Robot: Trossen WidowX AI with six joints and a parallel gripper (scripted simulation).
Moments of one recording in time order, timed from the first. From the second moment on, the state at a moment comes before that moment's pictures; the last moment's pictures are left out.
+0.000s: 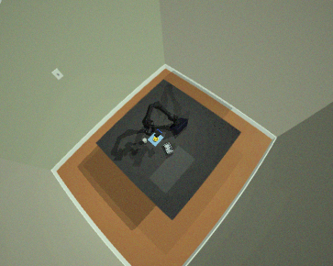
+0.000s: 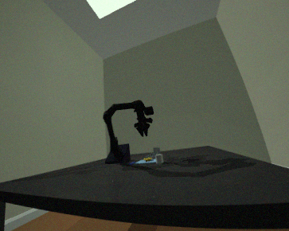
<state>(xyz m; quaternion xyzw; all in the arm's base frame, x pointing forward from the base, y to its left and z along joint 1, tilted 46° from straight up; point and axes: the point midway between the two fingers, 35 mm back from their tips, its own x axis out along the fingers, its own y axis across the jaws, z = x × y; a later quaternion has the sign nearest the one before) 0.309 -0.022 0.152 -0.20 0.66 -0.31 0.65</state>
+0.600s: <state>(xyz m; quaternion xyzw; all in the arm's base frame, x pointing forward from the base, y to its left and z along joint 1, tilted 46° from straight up) 0.298 -0.090 0.073 -0.21 0.68 -0.33 0.62</state>
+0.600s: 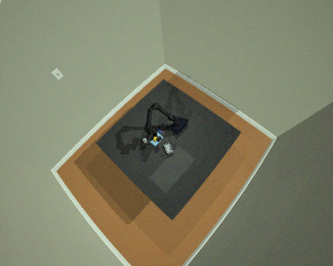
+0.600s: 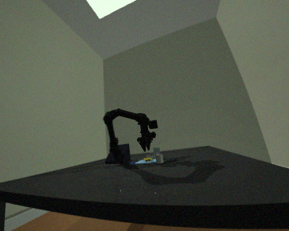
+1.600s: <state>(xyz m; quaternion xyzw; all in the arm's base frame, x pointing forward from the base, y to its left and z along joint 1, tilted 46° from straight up) 0.294 -0.127 0.042 -0.21 0.67 -0.34 0.63</state>
